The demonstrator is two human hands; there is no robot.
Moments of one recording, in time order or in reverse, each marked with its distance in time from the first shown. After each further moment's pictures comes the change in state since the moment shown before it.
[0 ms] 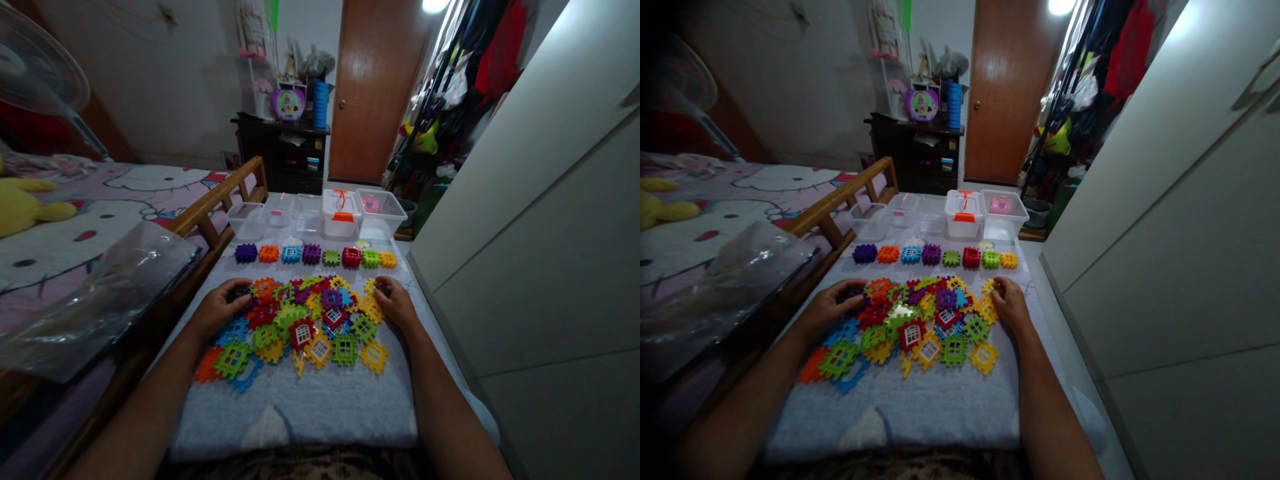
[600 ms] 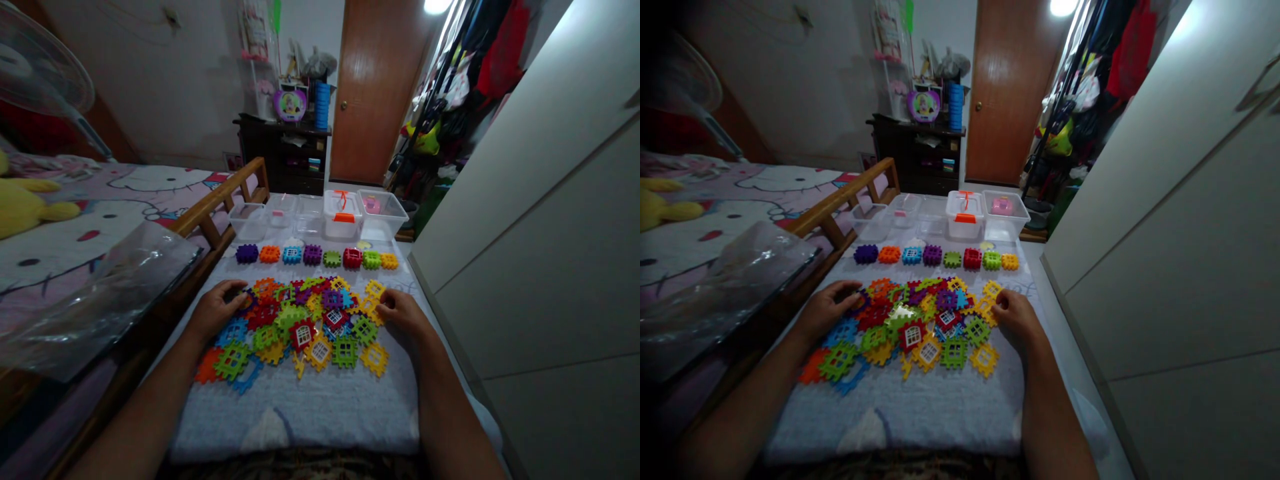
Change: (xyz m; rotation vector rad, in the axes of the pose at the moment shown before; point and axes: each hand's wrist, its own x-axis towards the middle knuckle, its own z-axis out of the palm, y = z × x) left_hand 0.003 -0.012 -0.001 0.216 0.134 0.062; right_hand -0.012 -0.017 -0.026 -0.145 -0.290 0.054
